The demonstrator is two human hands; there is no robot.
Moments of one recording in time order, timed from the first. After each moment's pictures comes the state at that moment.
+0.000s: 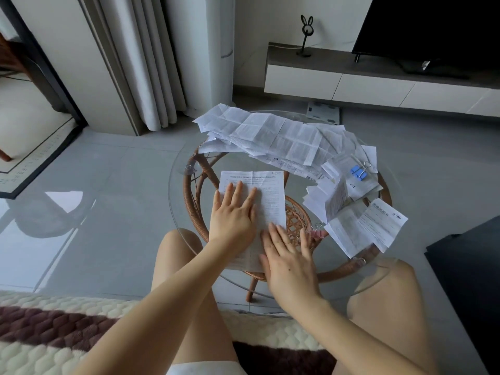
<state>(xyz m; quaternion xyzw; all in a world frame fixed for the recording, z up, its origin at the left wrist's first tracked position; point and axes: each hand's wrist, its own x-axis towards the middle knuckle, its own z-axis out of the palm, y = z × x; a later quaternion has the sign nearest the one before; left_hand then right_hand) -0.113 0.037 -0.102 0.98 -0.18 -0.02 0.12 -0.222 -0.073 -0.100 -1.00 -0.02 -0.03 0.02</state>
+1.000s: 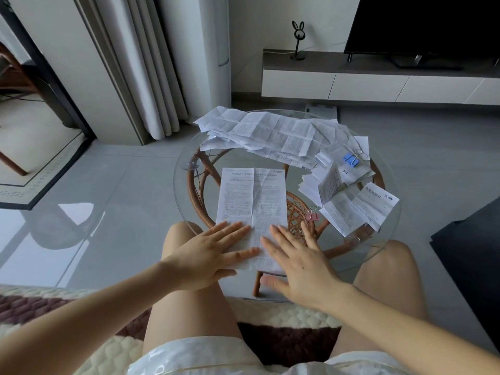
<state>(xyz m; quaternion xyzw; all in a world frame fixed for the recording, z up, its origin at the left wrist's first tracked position) -0.174 0.130 -0.101 0.84 -0.54 0.00 -0.01 -0.260 -0.108 -0.097 -0.98 -0.17 0.04 -0.02</state>
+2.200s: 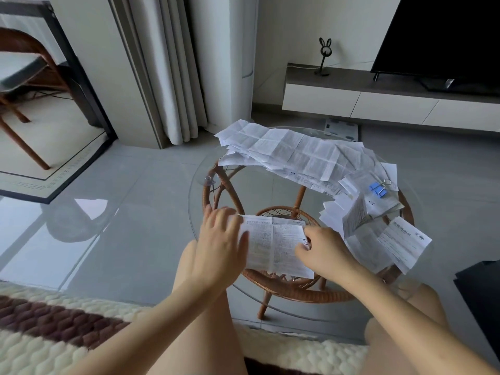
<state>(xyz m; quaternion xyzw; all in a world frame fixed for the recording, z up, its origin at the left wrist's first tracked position) -0.164 0.089 -0.074 0.94 -0.19 0.19 0.21 -0.183 -0.117 -0.044 -0.98 0.00 0.05 0.21</state>
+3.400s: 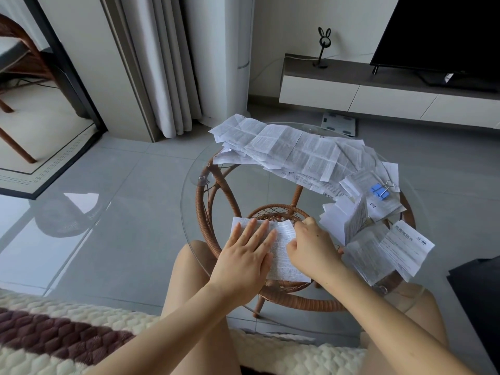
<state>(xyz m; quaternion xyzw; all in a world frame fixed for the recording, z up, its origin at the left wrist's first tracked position) -0.158 0.060 -0.106 0.94 -0.31 0.01 0.14 -0.159 -0.100 -0.051 -0.99 0.02 0.07 0.10</state>
